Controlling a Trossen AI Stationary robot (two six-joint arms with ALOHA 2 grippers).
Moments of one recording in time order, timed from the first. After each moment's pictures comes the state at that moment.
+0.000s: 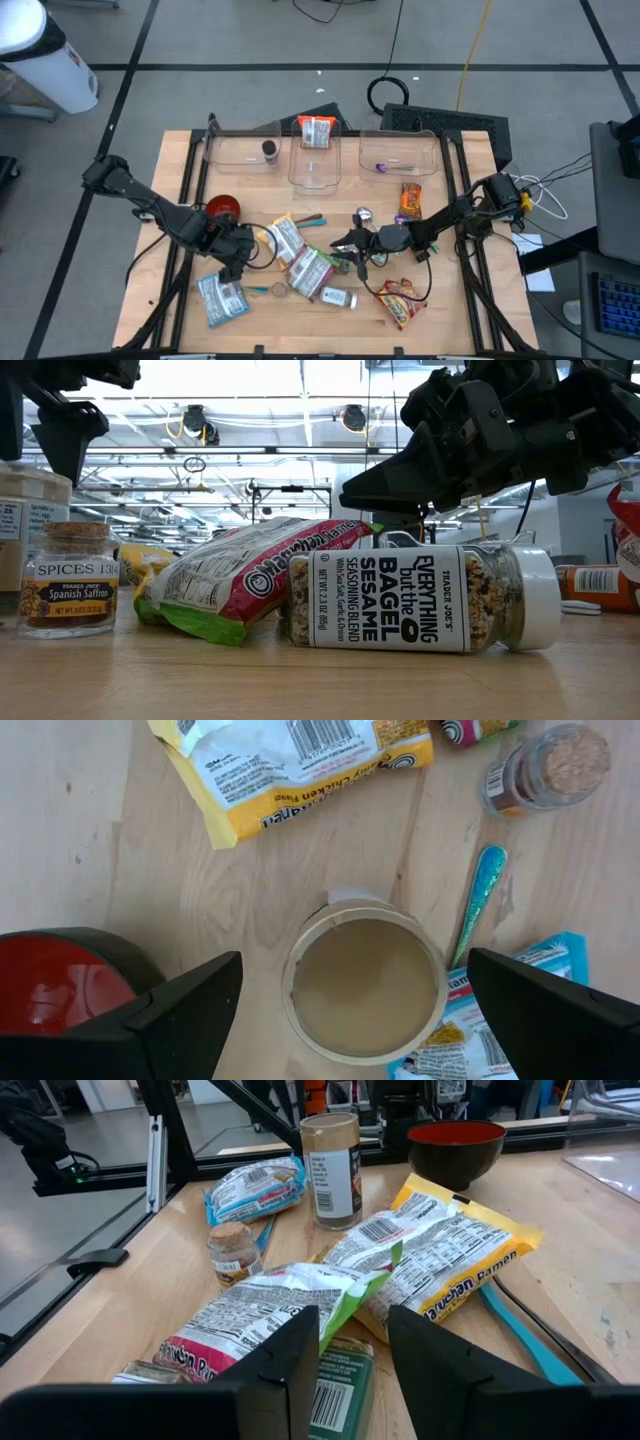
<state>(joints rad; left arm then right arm) -0.50 1.27 0.99 -1.10 -0.10 -0.70 0.26 1.78 0.56 1.02 0.16 0.17</state>
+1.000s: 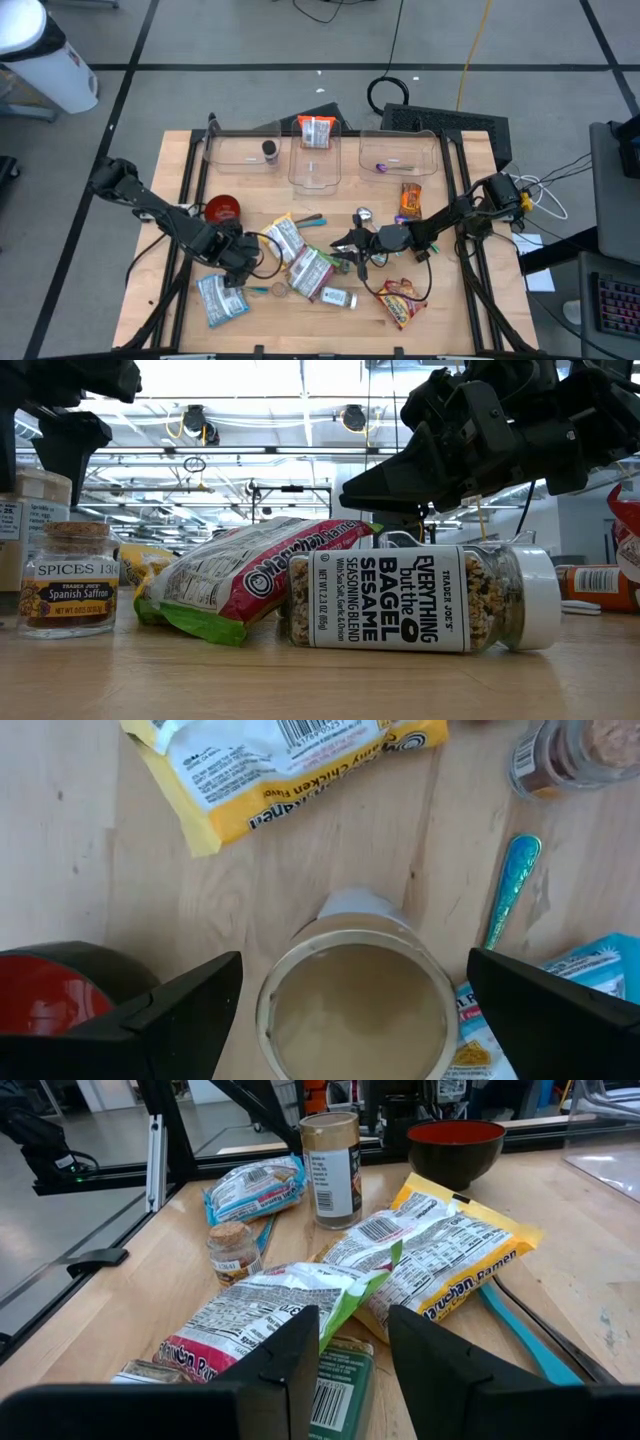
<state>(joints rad) -0.54 1.38 0.99 -1.08 -0.15 -0.69 0.26 1.78 0.56 1.02 0.16 0.17</state>
